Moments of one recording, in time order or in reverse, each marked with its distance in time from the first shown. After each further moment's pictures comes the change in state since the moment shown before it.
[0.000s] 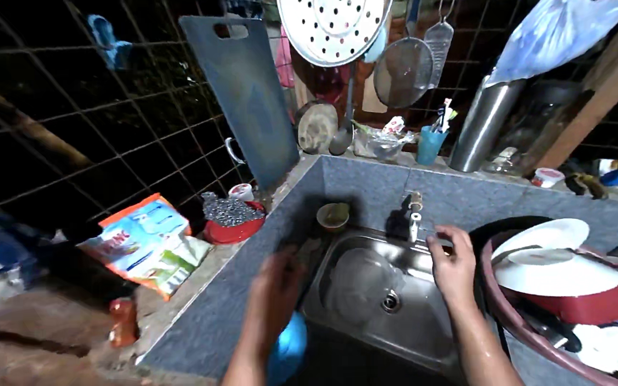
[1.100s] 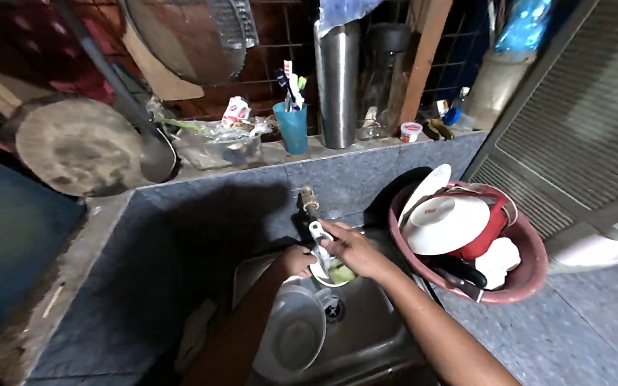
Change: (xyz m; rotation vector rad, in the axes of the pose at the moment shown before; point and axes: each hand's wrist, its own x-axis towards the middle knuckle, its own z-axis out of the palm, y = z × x) left_hand 0.205 0.039 0.302 -0.026 -1.174 -0.190; right_hand 0.065 0.061 0.008 -0.100 -0.522 0.351
